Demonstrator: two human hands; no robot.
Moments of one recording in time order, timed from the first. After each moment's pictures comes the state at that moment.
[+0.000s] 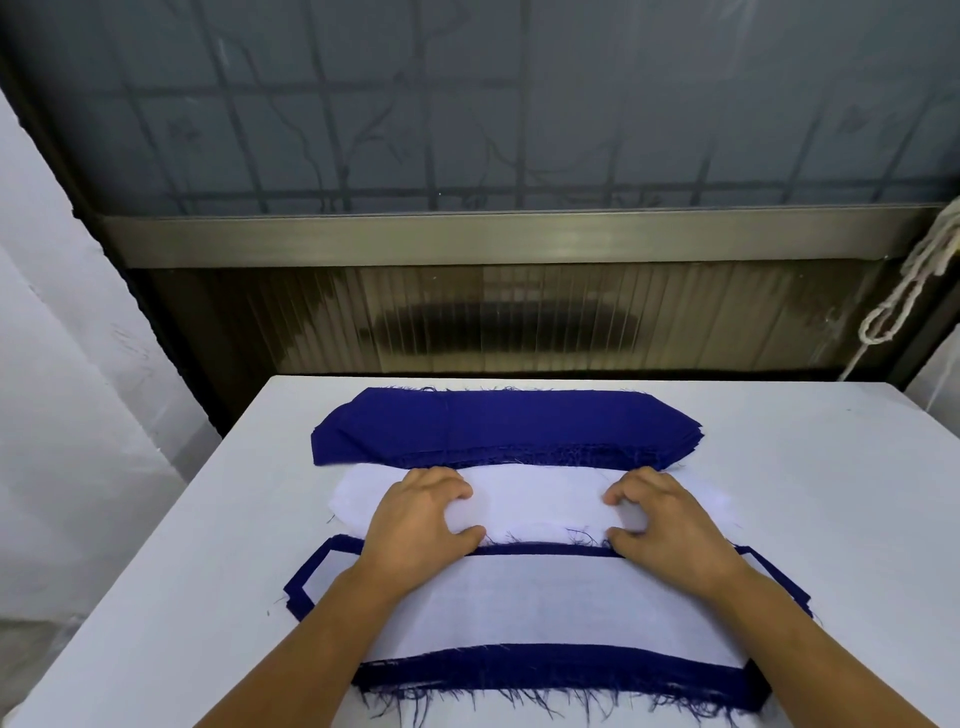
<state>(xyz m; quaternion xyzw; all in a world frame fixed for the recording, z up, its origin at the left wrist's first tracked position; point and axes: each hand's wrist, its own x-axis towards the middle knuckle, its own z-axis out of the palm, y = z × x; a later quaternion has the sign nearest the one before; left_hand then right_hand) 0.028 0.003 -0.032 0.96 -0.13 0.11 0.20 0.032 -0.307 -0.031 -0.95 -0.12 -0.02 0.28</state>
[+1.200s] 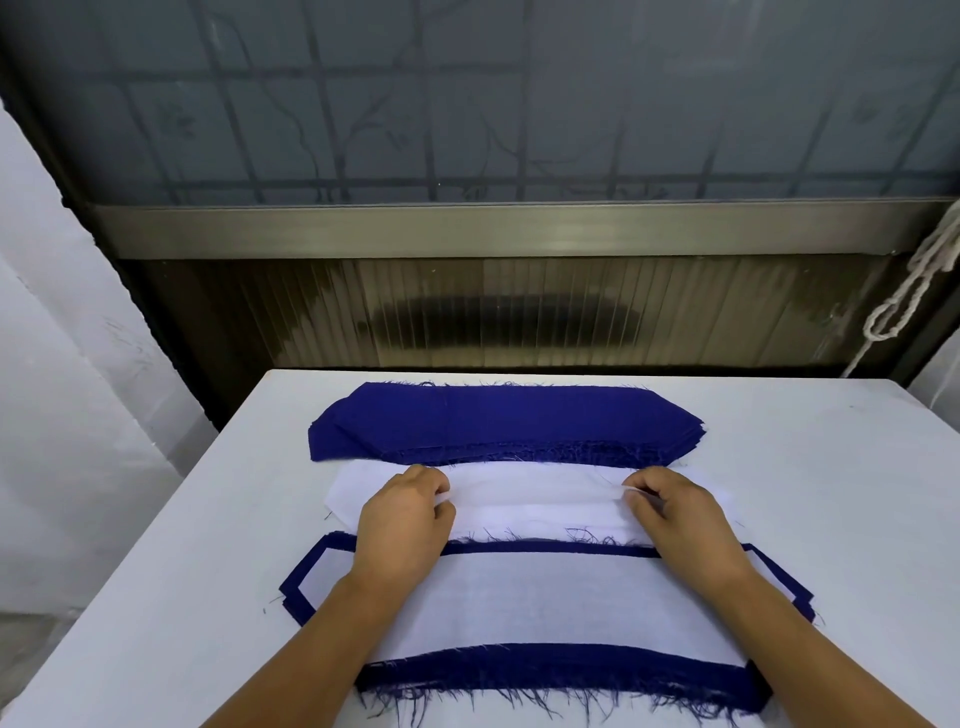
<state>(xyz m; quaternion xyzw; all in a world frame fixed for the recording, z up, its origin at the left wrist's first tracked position) 0.025 0.001 -0.034 0.96 -0.03 0.17 0.23 0.024 -0.307 -0.025 -0.93 -0.06 -0.08 0.36</state>
